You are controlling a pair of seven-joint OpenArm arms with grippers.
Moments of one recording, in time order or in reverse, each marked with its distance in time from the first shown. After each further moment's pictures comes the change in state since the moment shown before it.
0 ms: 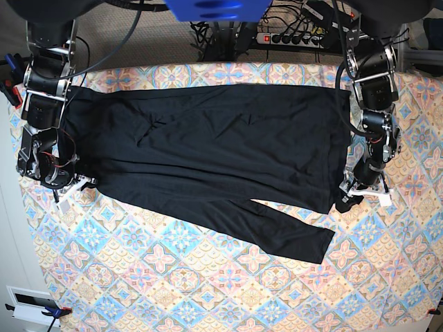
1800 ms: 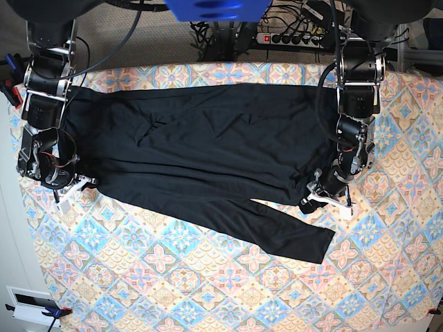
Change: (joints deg) left arm -1.7 5.4 14.4 0.9 0.4 2.6 -1.5; right arm 0.0 -0.1 0.0 0.2 -0.2 0.0 0.0
